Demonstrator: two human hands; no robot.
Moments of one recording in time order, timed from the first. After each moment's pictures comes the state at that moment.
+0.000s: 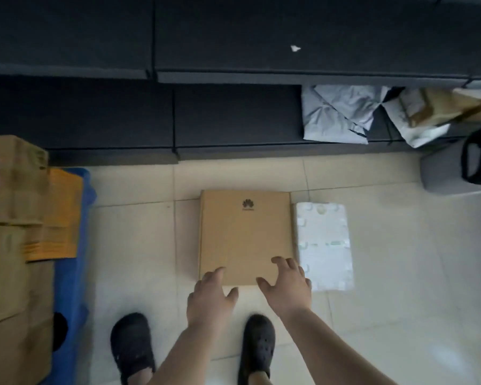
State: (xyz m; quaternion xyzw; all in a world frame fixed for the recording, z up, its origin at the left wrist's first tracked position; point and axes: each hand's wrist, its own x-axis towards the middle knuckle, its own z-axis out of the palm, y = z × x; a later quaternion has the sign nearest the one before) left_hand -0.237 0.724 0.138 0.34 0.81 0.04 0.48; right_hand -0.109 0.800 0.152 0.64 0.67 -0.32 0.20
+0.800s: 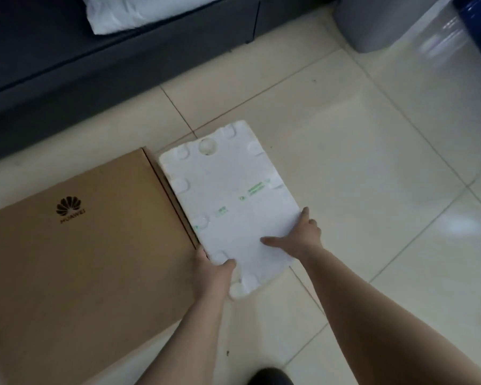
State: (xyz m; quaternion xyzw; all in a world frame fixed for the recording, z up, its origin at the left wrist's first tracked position) left_hand 0.050 0.858 -0.215 0.19 0.78 0.19 0.56; right_hand 0.223 0.910 -0.209 0.83 0.38 -0.40 0.07
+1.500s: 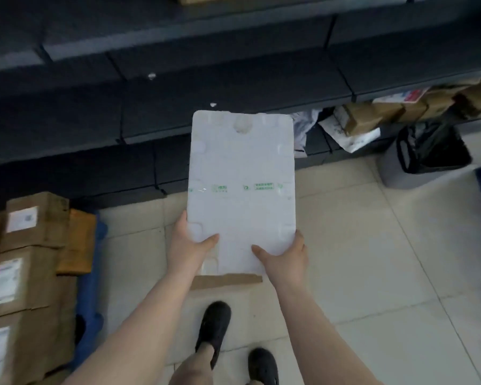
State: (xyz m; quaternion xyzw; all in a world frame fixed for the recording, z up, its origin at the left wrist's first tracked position) left_hand -0.085 0.795 0.356 0.25 0.80 0.41 0.36; right_hand 0.080 0.830 0.331 0.71 0.46 -0.50 -0.20
